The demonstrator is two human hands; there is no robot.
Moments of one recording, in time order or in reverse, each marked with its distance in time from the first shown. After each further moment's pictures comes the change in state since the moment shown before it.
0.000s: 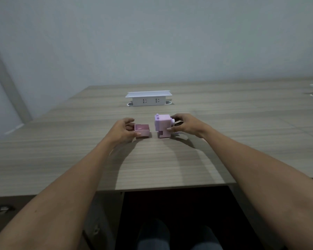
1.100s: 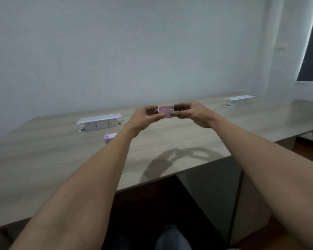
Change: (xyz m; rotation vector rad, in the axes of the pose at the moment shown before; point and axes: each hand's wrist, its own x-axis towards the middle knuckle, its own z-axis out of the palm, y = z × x) left_hand -0.043 0.209 0.168 -0.169 -0.330 0.401; right_hand -0.196 -0.057 -0.166 0.068 0.326 -0.107
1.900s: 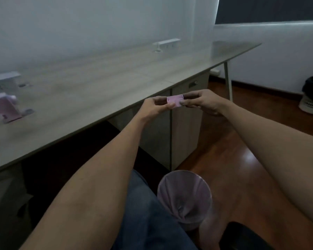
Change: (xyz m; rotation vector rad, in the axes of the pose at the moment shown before) left_hand -0.061 -0.047 0.308 -0.227 -0.433 -0.068; right_hand -0.273 0.142 -0.130 0.086 0.373 0.422
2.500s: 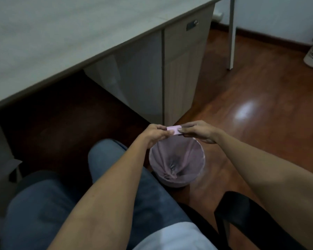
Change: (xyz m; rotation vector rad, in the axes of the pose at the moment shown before) left_hand -0.072 -0.205 0.096 -0.237 -0.090 -0.743; right_hand -0.075 0.237 0.058 0.158 -0.068 0.572
